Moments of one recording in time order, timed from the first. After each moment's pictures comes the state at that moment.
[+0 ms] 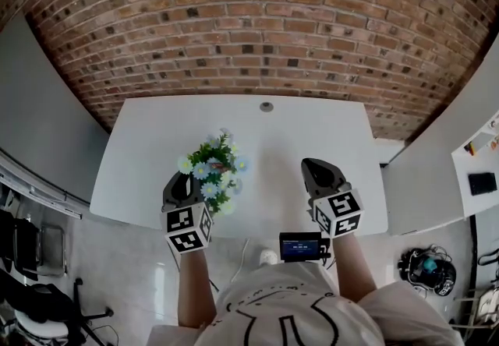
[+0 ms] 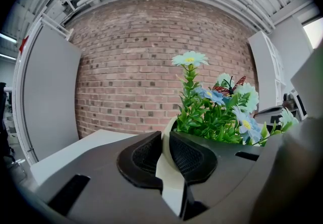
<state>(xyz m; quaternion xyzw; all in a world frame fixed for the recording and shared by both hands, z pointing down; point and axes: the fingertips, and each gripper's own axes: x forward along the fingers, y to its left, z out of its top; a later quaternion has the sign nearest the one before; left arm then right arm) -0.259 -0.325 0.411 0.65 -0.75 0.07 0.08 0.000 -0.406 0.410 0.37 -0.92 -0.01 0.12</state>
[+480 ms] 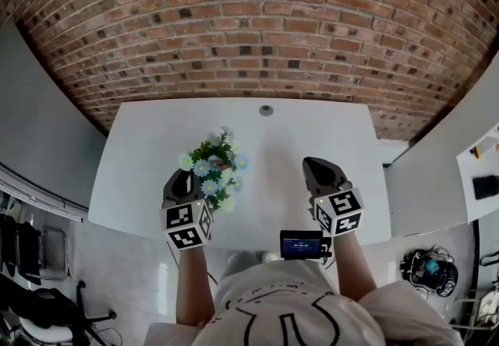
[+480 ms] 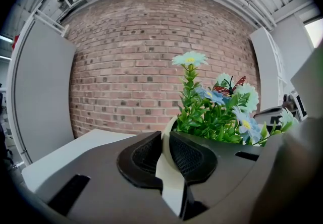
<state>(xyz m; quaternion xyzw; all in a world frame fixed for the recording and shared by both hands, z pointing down) -0.266 -0.380 0.422 0.65 -0.75 0.08 0.09 -0.003 -0.457 0.424 0.38 -0.92 0.01 0.12</state>
